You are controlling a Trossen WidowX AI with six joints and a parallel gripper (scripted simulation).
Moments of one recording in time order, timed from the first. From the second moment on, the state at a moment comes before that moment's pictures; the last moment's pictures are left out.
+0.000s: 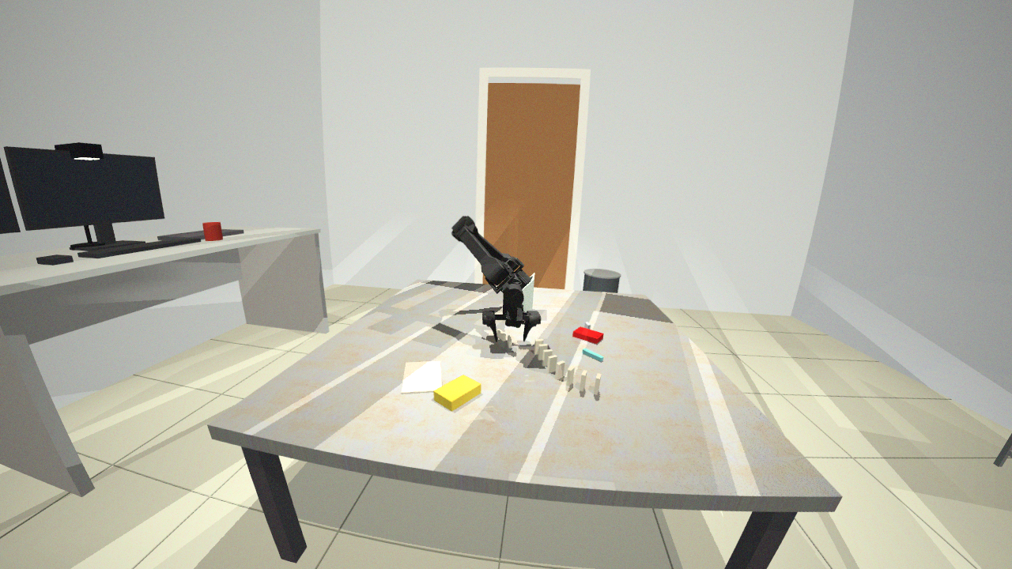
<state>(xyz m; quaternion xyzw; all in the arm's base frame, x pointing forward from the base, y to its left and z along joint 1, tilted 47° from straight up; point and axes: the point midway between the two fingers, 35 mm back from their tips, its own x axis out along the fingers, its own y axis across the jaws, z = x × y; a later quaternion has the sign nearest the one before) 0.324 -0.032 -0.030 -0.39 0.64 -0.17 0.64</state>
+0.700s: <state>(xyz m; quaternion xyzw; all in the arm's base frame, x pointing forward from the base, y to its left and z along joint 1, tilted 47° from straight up) 0.326 -0.044 -0.042 -0.39 0.64 -0.17 0.64</state>
